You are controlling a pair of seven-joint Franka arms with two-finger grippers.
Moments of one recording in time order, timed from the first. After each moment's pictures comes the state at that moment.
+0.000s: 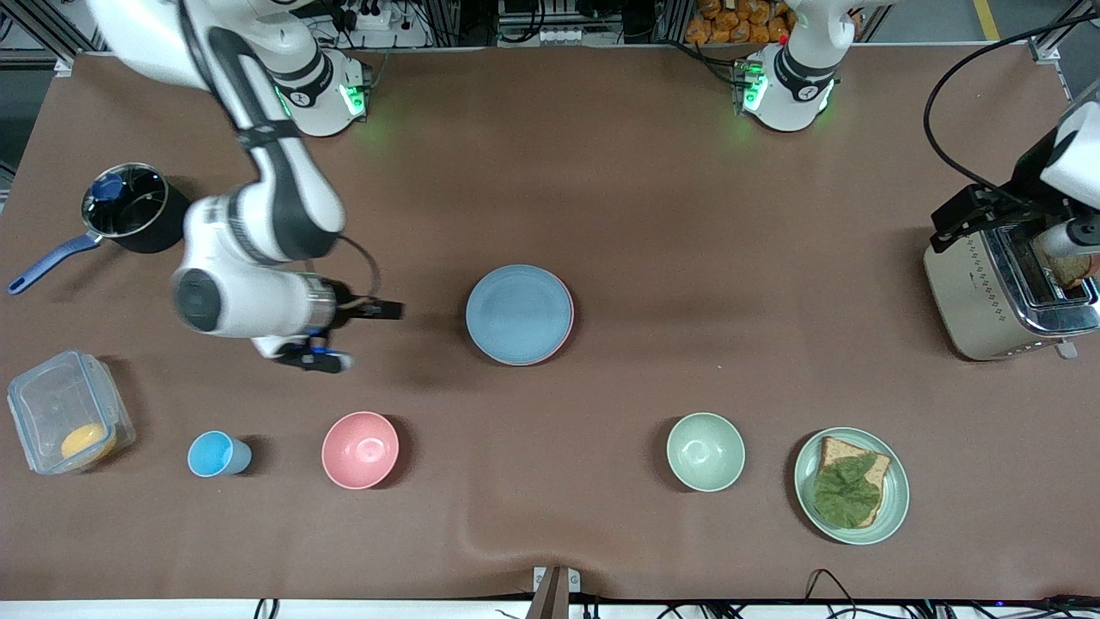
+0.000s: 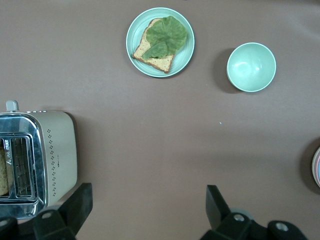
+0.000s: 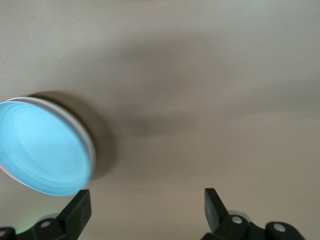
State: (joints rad) left arm 0.09 -0.02 -0.17 -1.60 0.01 1.67 -0.14; right arm 0.21 0.36 -0.02 -1.76 0.30 1.85 0.22
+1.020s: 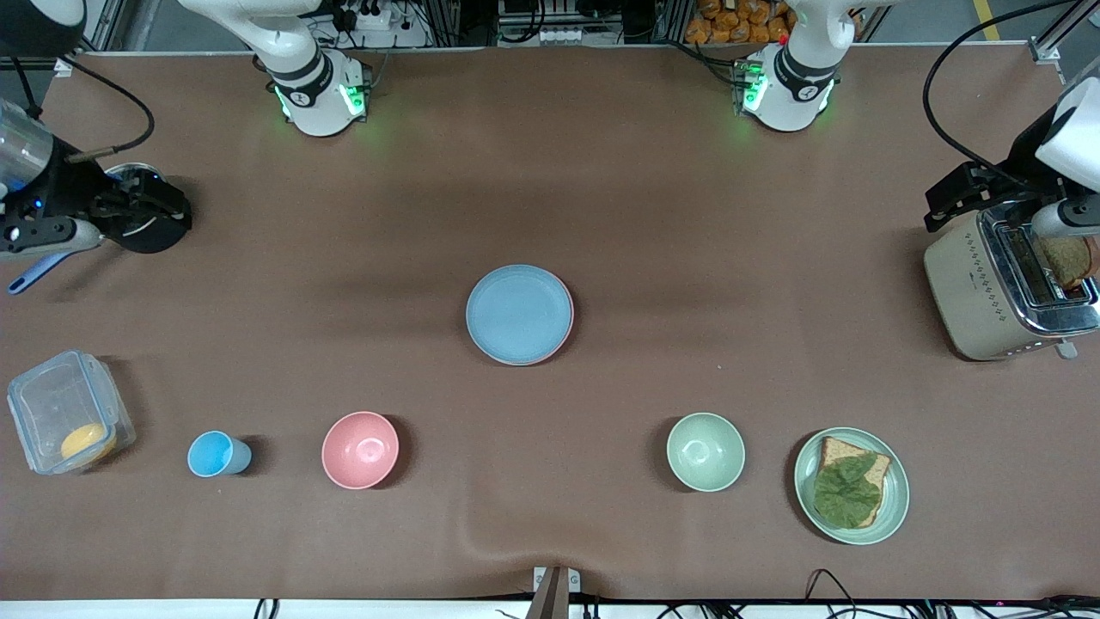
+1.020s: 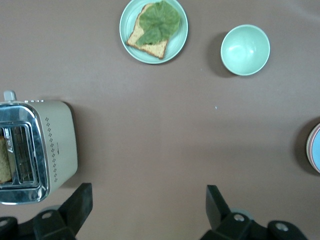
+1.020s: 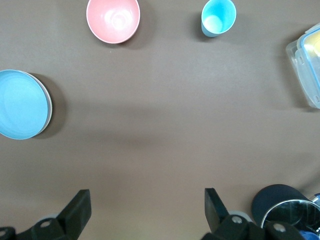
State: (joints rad) left arm 0.07 -0.01 -0.18 -1.55 0.01 1.56 -0.14; right arm -0.01 -0.05 0.02 -1.70 0.07 1.59 -0.11
